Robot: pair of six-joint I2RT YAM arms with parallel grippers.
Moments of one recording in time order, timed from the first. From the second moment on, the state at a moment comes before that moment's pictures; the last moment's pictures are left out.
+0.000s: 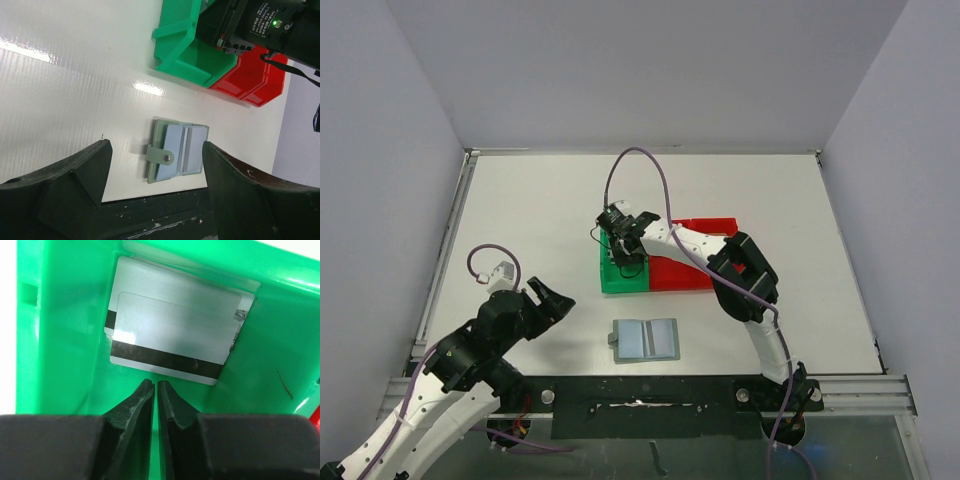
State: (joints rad) left arm -0.66 0.37 0.52 -0.77 -0.21 -1.11; right arm 0.85 2.16 1.69 -0.65 0.22 0.48
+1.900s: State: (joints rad) left arm -0.66 0.36 0.52 -0.76 -0.18 -1.12; right arm 0.82 2.13 1.77 -0.61 0.19 0.54
